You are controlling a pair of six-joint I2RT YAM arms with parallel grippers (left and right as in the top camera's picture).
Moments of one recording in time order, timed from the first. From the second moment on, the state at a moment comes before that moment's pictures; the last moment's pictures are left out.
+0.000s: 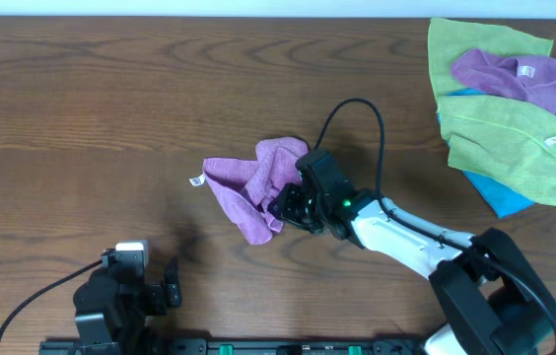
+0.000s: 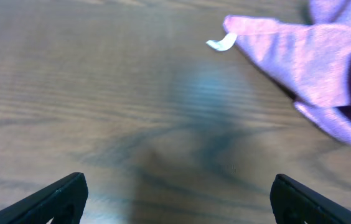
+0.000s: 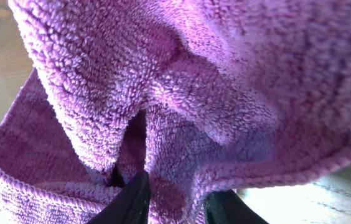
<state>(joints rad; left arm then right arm) 0.09 0.01 0.32 -1.00 0.14 0.02 0.64 1.70 0.82 -0.10 -0.36 1.00</state>
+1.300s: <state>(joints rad) 0.09 0.20 0.32 -0.38 0.63 -0.52 0.44 1.48 1.09 -0.67 0.19 0.59</state>
